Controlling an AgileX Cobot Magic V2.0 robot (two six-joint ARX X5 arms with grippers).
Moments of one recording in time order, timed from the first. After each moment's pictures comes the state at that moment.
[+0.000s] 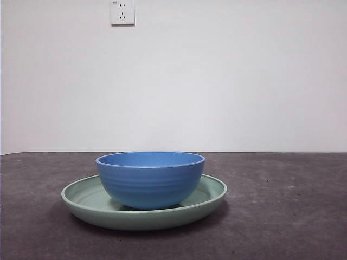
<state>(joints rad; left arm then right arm) -0.10 0.00 0.03 -0.18 -0.05 -0.10 0.46 0.64 1.28 -1.33 -0.13 0.15</state>
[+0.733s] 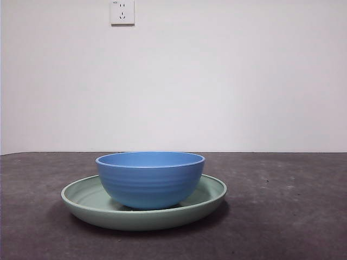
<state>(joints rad) -0.10 0.00 0.03 -0.18 -0.05 -0.10 0.09 0.35 0.64 -0.46 -0.10 -0.09</state>
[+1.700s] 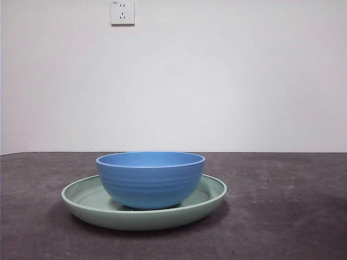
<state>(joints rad) -0.10 0.00 0.03 -0.18 -0.05 -0.10 0.00 0.01 0.02 -0.17 0.03 -0.04</state>
